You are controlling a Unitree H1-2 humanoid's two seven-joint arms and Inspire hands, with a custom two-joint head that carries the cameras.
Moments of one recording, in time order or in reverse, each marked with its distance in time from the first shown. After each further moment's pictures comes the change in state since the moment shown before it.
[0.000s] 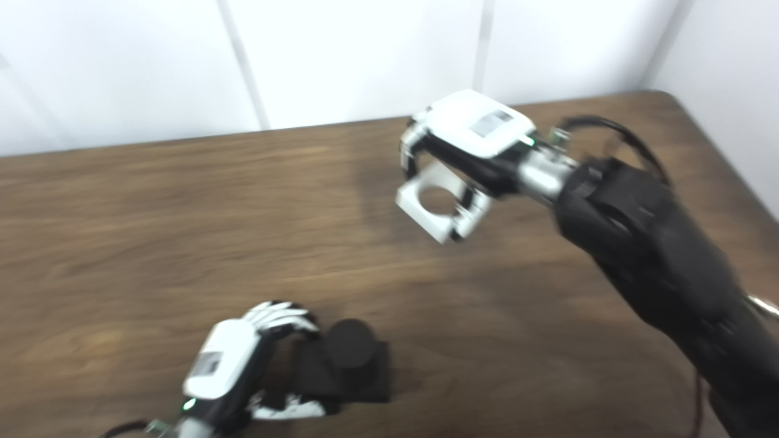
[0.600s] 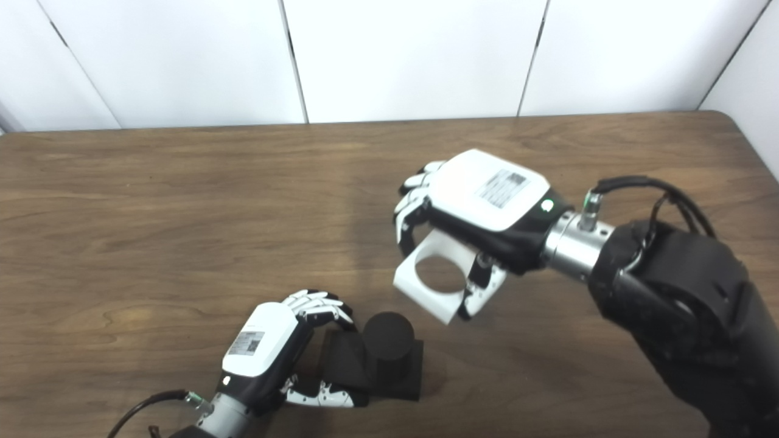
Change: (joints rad) left arm -0.026 -0.013 -0.023 -0.014 0.019 0.043 -0.035; right arm 0.031 0.099 0.003 -0.257 0.045 0.072 0.251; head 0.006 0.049
